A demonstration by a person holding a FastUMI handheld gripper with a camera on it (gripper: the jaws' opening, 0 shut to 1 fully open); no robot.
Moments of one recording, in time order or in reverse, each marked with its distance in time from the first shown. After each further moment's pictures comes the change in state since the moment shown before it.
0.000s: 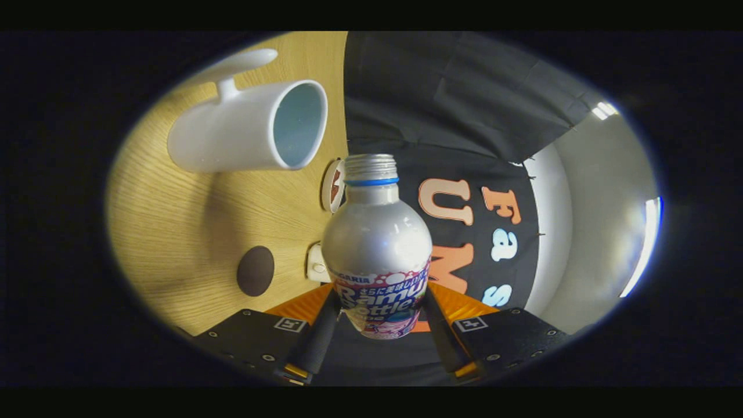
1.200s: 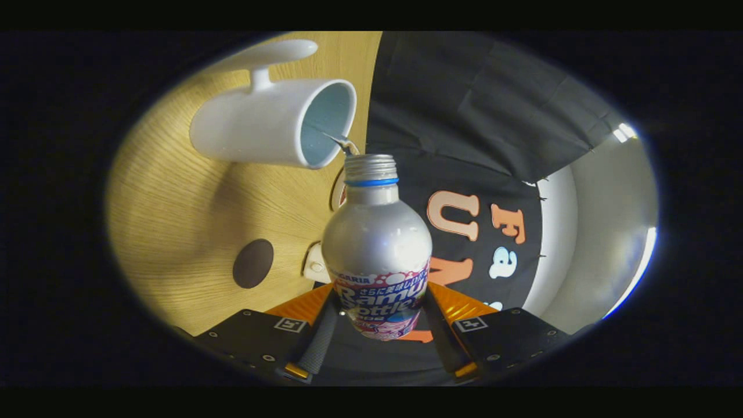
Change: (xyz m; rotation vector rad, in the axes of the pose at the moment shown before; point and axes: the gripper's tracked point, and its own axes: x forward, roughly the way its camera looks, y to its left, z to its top) arm 0.005 -0.002 0.007 -0.128 -0.052 0.034
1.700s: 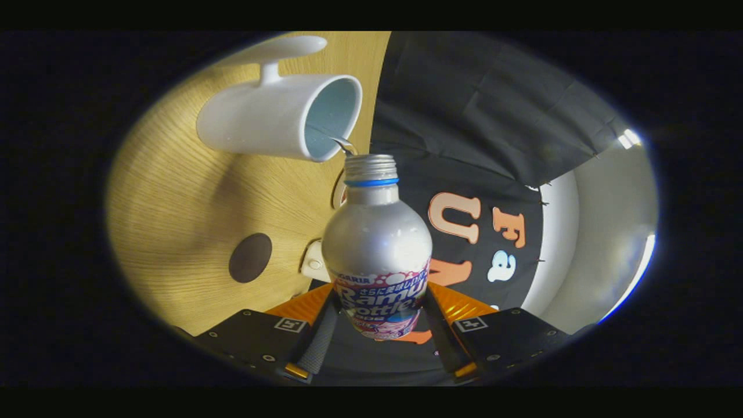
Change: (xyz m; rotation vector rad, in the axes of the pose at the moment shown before) arm 0.004 -0.001 -0.001 -0.040 -0.004 0.001
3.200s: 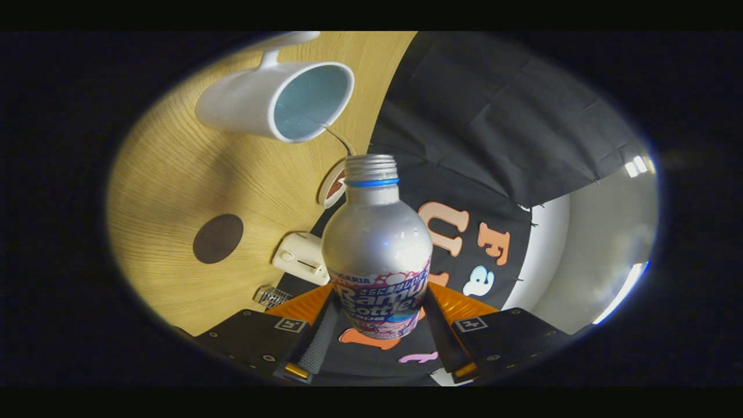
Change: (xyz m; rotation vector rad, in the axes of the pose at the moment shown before) arm 0.009 -0.013 -0.003 -0.149 -0.029 -0.054
